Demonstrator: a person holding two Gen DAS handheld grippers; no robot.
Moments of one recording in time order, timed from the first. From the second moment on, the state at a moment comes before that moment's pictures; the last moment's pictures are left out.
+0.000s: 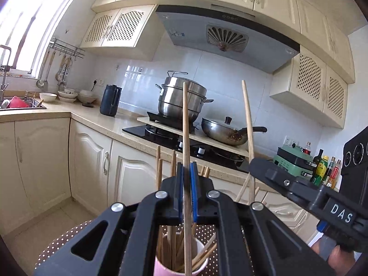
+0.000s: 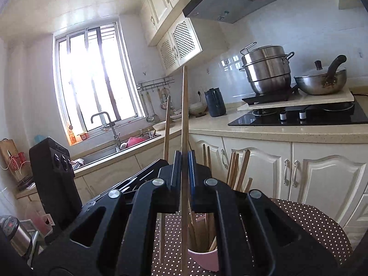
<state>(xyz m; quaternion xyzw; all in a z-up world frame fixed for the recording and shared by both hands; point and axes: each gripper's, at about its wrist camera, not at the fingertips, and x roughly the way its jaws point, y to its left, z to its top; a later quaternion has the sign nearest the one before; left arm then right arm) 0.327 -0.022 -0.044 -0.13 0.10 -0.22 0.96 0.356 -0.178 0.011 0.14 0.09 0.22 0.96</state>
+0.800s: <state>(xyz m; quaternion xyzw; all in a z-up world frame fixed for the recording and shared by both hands) 0.356 -0.028 -0.074 -0.14 0.05 -0.19 0.97 0.374 -0.161 -0.021 0.09 -0.01 0.19 0.98</state>
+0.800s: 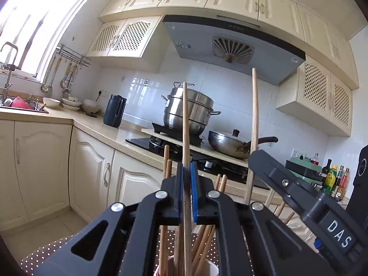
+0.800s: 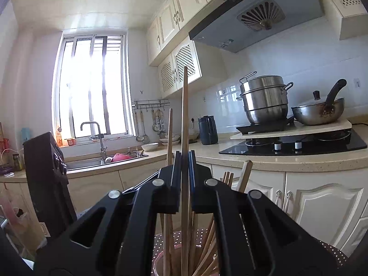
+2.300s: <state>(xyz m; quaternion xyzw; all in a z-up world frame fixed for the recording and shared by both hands) 0.311 -0.020 -0.113 -0.09 0.14 -0.18 0.97 0.352 -0.156 -0.063 0.05 0.09 0.18 0.98</state>
